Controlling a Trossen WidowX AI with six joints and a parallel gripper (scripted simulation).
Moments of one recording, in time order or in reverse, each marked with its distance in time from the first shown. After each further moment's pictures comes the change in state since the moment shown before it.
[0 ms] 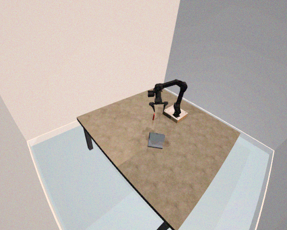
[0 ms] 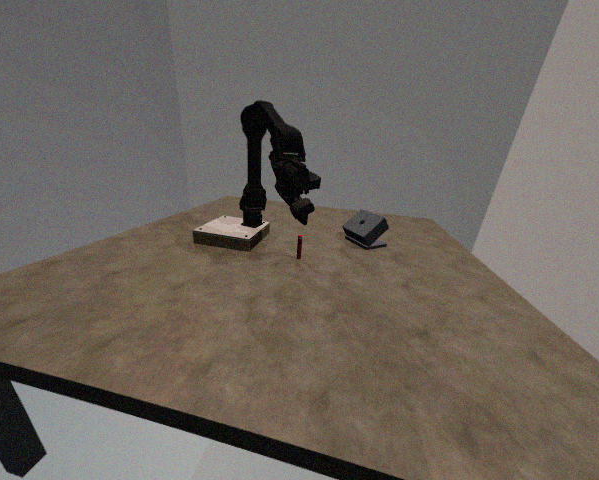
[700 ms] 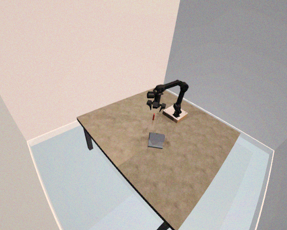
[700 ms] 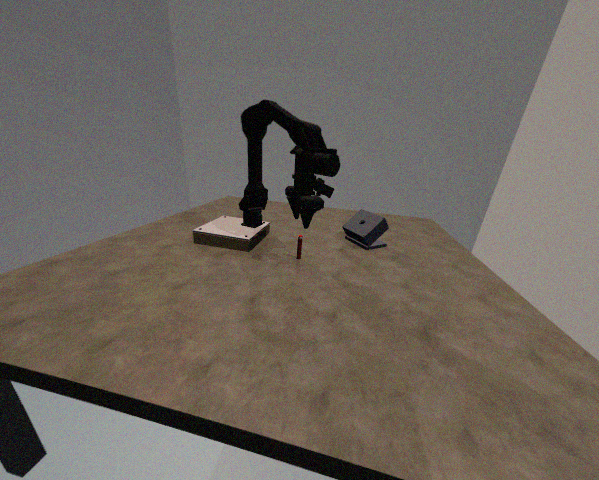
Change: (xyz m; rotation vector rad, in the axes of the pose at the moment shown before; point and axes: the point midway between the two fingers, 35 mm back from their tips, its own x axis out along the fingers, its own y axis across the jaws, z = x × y) arm -0.004 -0.033 0.004 0.034 0.431 -0.280
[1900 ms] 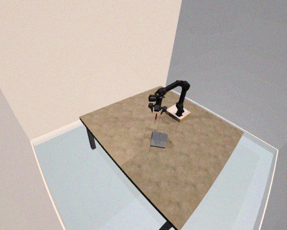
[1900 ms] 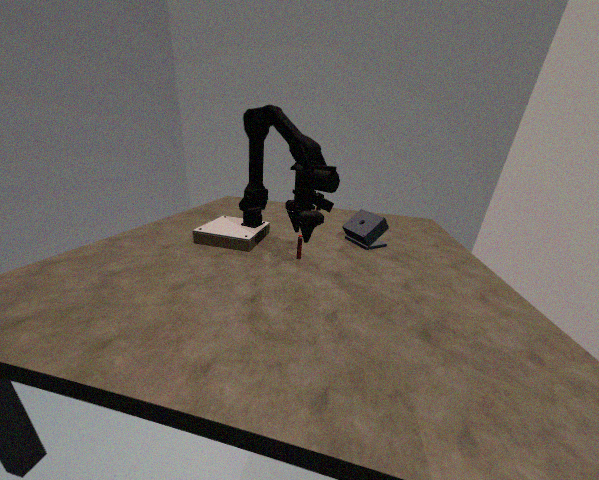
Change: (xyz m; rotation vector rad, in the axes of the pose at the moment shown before) arm 0.043 -0.006 0.001 -0.008 0.008 -0.022
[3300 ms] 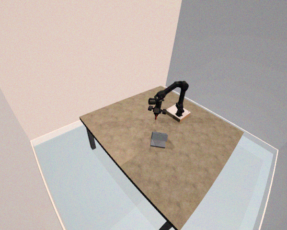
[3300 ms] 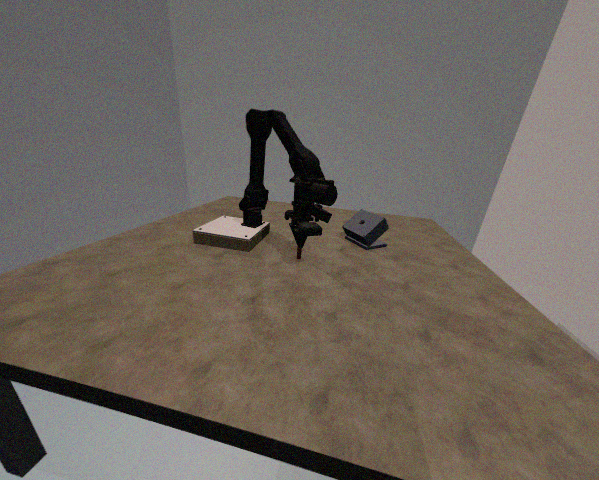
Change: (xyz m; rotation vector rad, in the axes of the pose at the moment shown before) arm 0.035 0.002 -0.001 -0.001 0.001 0.003
